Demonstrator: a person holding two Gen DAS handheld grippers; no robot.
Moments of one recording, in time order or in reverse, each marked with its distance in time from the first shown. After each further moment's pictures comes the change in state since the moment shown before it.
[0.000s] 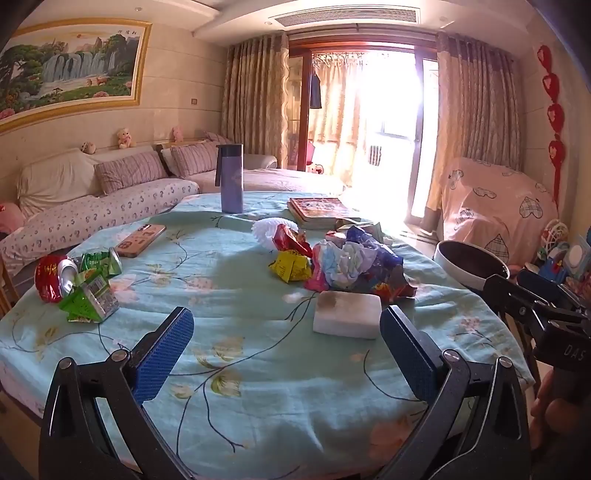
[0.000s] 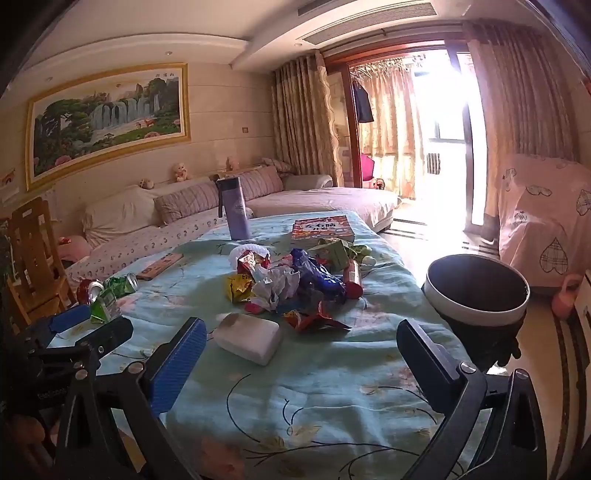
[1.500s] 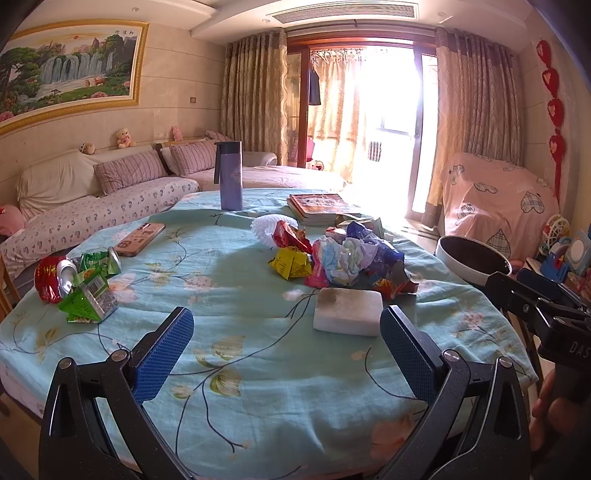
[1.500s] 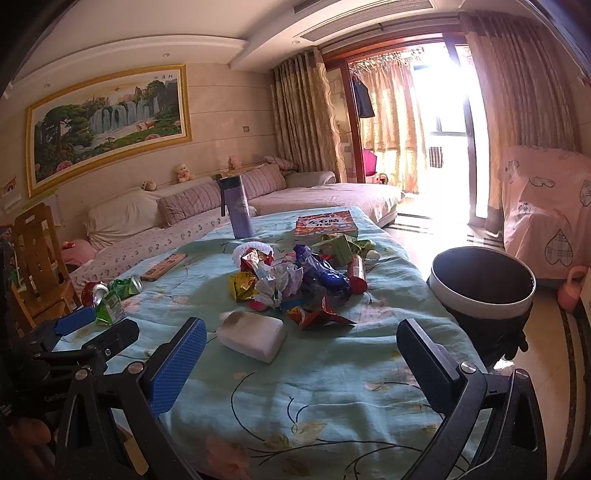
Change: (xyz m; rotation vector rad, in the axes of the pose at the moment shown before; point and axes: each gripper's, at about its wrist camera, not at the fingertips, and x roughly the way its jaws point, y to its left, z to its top) left arm 0.005 -0.002 -0.002 0.011 0.015 0.003; right arm 0.004 -0.007 -0.003 0.036 0.017 0.029
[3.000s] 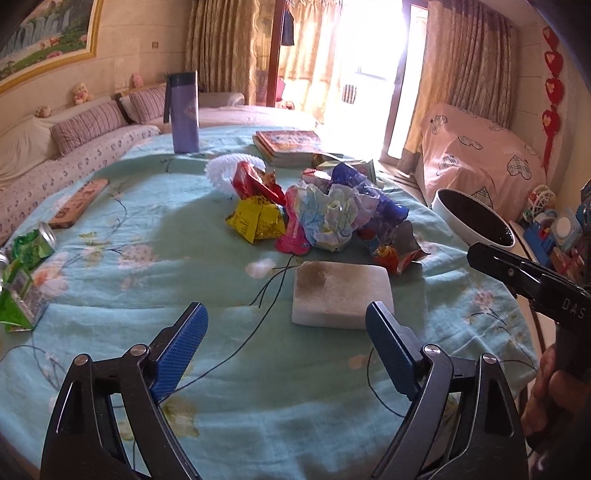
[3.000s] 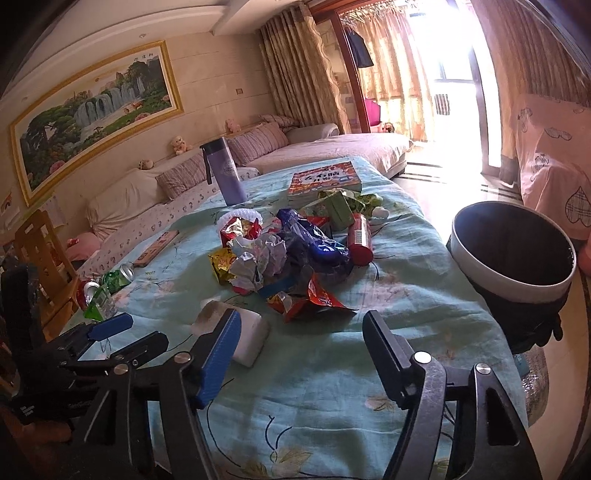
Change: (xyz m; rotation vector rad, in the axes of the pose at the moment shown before) left arm 0.102 -0.006 0.007 0.017 0.273 -0.147; right arm 0.080 -0.042 0.013 0.101 0.219 0.075
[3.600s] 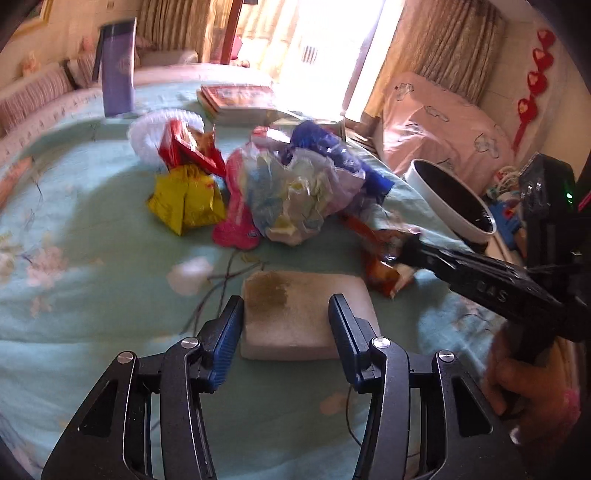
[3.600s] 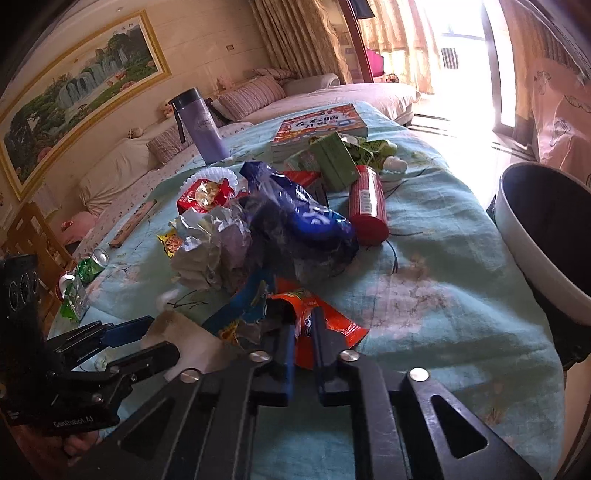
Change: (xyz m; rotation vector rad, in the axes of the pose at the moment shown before) left arm 0.057 -0.015 0.021 0.048 0.159 -0.184; right arm 0.081 -0.026 0.010 0.036 0.180 0.030
